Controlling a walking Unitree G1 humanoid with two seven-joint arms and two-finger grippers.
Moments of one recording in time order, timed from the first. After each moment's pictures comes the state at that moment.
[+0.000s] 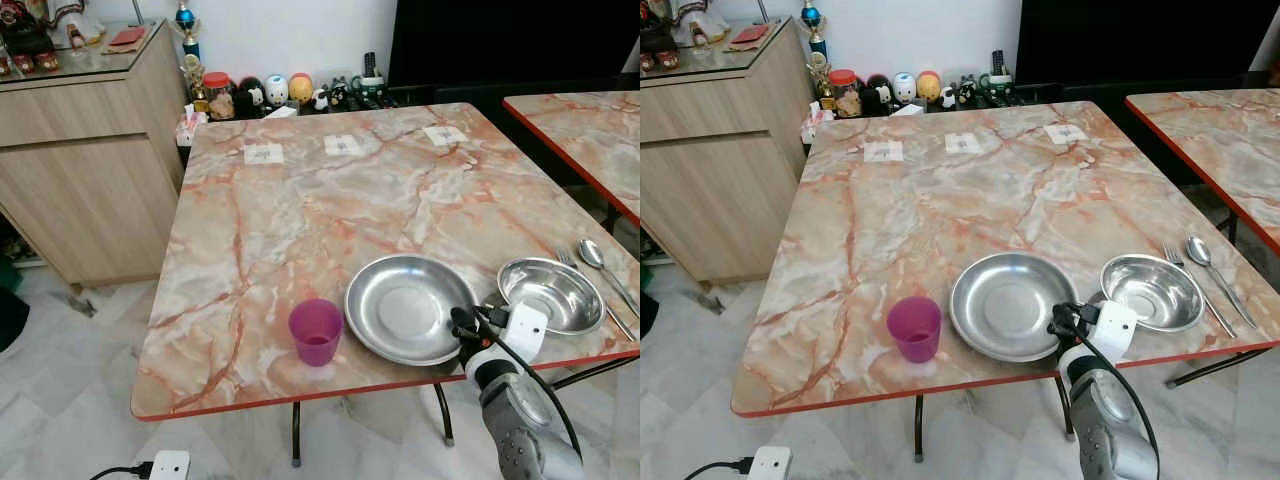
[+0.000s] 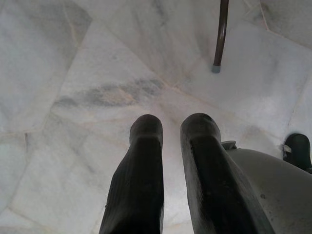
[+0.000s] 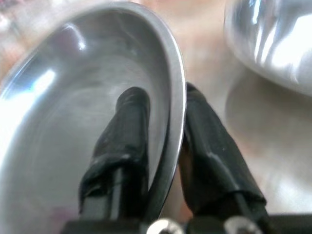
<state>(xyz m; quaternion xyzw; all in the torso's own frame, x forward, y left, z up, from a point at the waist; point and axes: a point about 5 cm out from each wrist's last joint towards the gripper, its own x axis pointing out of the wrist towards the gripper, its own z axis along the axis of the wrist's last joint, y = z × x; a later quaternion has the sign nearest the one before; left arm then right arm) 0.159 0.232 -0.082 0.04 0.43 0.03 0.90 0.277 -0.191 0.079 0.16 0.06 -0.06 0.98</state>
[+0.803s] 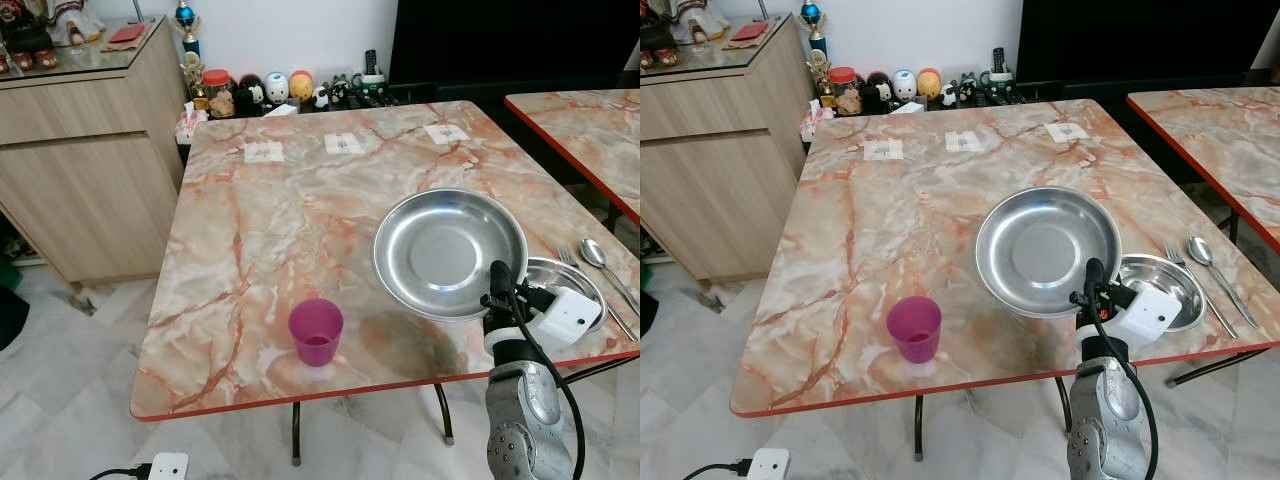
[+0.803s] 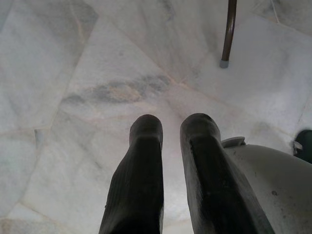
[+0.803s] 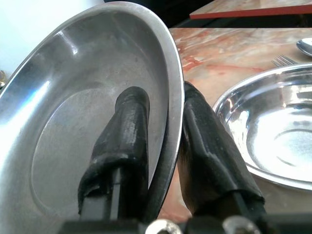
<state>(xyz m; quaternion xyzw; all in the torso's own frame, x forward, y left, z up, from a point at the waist) 0.156 0.234 -0.084 0.06 0.44 0.04 0.90 0.279 -0.190 0.112 0.21 -0.08 -0.08 0.97</state>
